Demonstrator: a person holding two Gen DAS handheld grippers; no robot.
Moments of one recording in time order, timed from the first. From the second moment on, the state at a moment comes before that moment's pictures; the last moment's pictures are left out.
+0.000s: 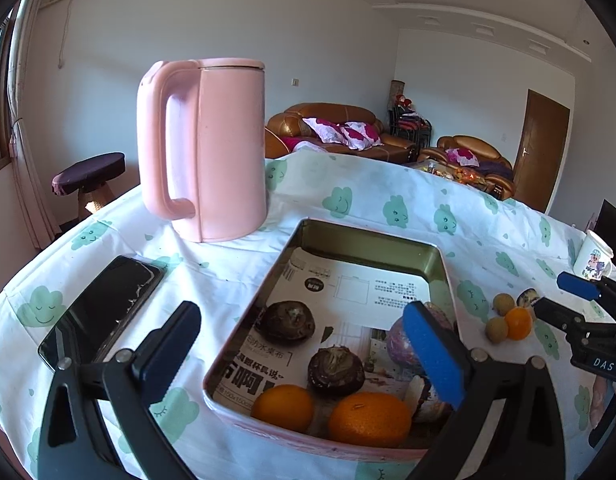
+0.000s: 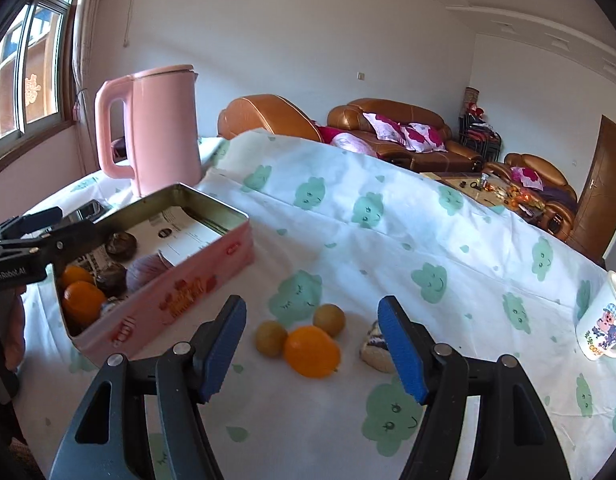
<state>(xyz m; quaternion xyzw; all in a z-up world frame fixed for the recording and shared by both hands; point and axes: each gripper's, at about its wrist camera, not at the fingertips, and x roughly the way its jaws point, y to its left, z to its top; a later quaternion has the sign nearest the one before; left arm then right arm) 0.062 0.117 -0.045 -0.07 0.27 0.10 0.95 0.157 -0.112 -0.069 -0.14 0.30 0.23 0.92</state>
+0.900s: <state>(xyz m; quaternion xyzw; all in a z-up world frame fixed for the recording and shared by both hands) 0.063 0.097 -0.041 -0.06 0.28 0.08 0.96 0.162 -0.041 -0.111 -0.30 0.36 0.23 0.85</state>
